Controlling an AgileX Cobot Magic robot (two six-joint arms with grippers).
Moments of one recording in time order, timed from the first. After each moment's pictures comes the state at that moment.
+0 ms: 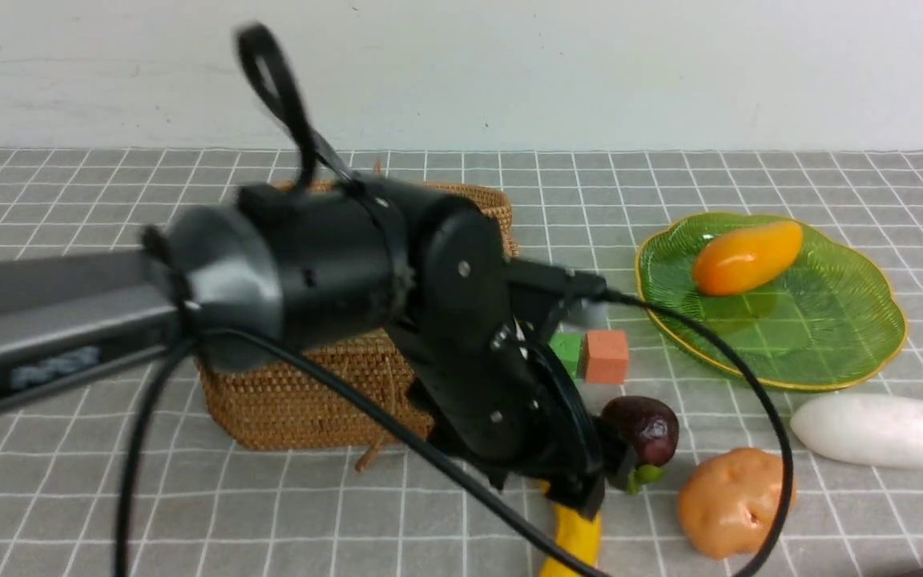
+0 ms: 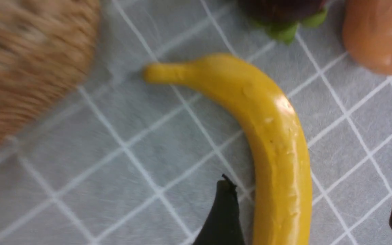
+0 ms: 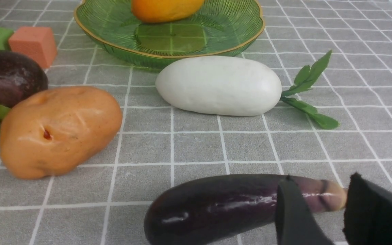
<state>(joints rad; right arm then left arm) -0.07 -0.01 0.02 -0.06 0.39 0.00 -0.75 1.84 -1.39 -0.25 0.81 -0.09</state>
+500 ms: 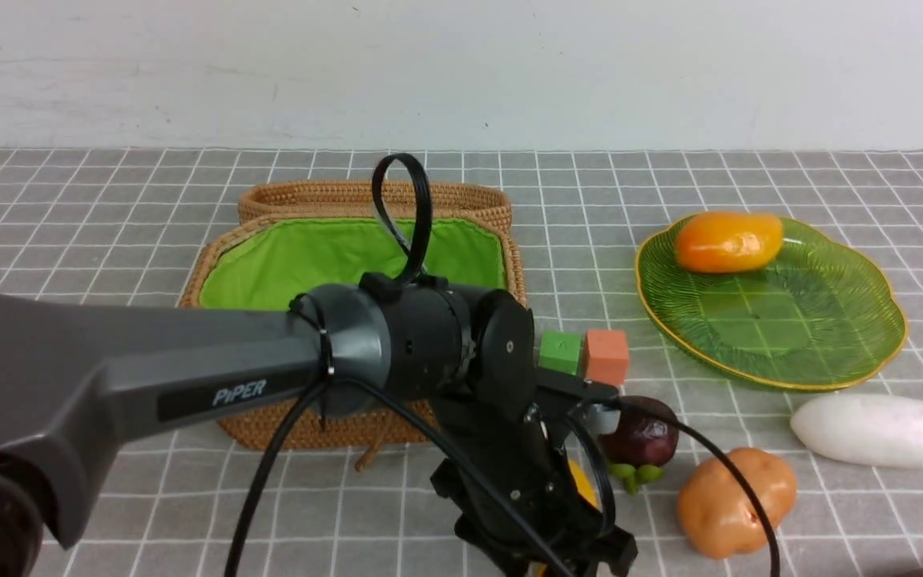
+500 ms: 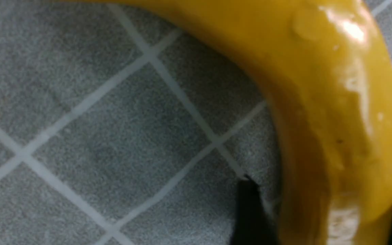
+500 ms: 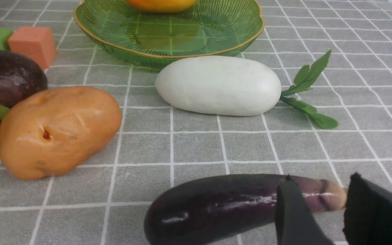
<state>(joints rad) -0.07 -0.01 0.02 -0.06 0.39 0.00 -0.75 2.01 -1.39 -0.37 0.83 0.07</state>
